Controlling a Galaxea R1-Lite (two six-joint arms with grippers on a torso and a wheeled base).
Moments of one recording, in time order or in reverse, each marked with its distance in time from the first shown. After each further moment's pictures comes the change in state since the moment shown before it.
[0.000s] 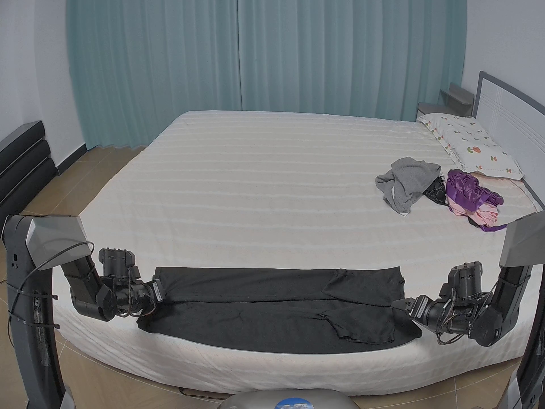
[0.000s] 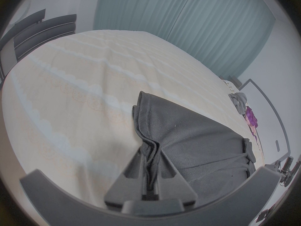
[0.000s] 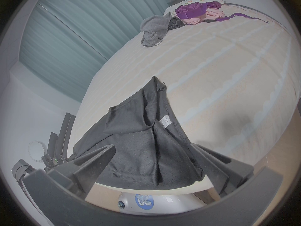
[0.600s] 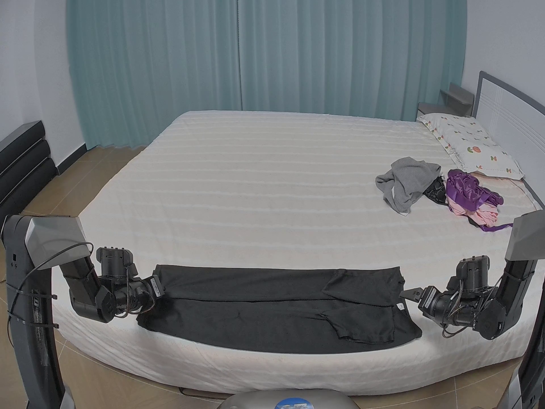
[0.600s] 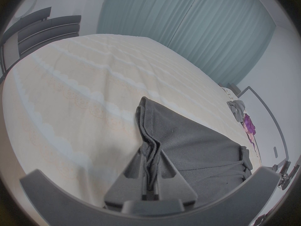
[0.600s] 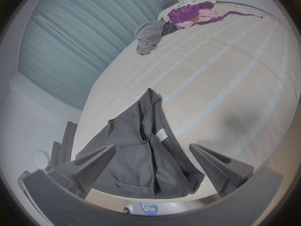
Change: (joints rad) left arm 0.003 -0.005 0.021 -0.076 0.008 -0.051; right arm -0.071 -0.004 -0.030 0.000 0.034 0.021
